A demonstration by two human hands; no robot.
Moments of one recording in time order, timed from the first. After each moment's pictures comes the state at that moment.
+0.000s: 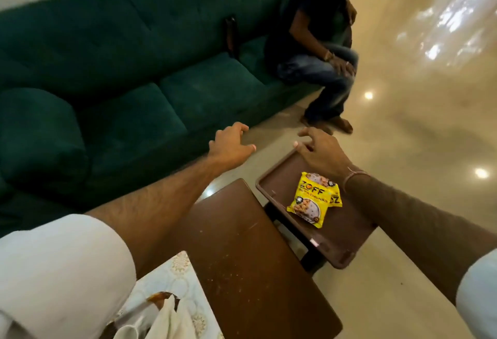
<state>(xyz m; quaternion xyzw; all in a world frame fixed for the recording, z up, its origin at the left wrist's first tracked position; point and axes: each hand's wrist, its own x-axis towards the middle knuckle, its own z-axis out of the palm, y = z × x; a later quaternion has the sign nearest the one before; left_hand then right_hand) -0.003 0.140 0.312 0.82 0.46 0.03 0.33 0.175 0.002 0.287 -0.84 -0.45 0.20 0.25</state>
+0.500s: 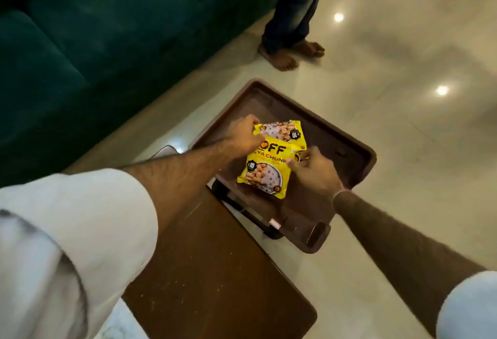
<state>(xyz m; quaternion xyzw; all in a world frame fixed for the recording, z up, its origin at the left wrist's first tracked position) 0.188 0.091 0.046 0.84 0.37 -0.12 0.39 0.264 -0.100 0.035 -0.89 -0.16 0.36 0.25</state>
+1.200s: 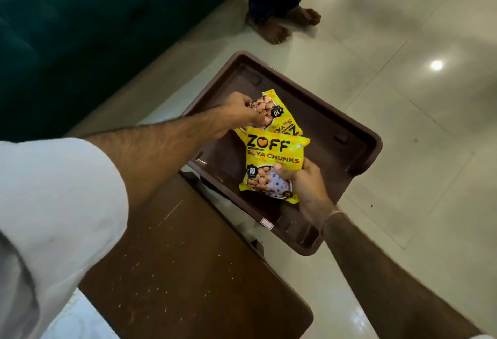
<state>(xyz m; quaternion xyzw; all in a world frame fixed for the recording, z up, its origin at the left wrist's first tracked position) 0.230 0.115 -0.014 0.72 0.39 -0.15 0.55 0.229 -0.110 -0.018 -0.69 0.10 0.44 0.57</state>
